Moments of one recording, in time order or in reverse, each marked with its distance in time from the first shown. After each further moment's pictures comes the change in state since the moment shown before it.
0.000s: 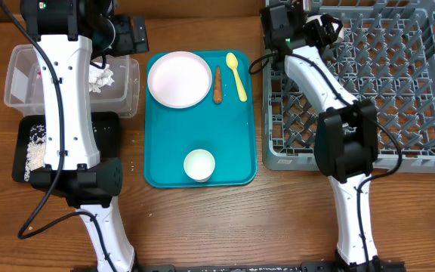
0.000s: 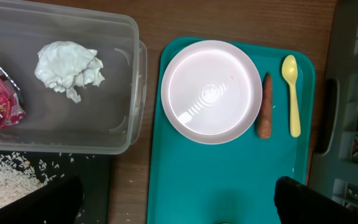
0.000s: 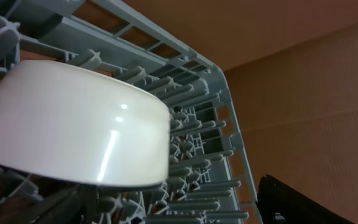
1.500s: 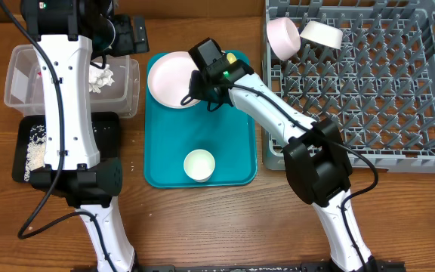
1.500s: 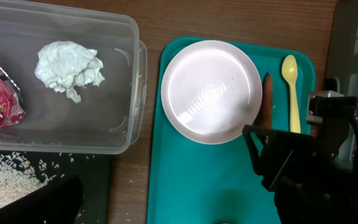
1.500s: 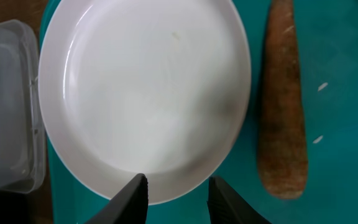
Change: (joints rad) left arm 0.000 0.000 0.000 0.000 0.000 0.000; right arm 0.320 -0.085 -0.106 -0.117 -1.177 0.933
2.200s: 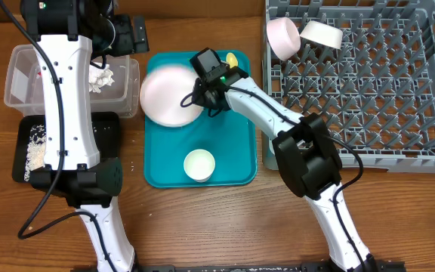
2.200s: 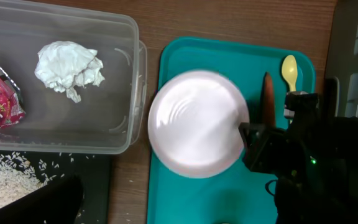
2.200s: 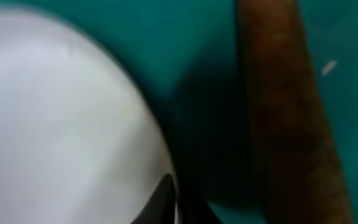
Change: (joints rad) left arm 0.000 0.000 0.000 0.000 0.000 0.000; right arm -0.006 0.099 0.000 0.019 0.013 0.062
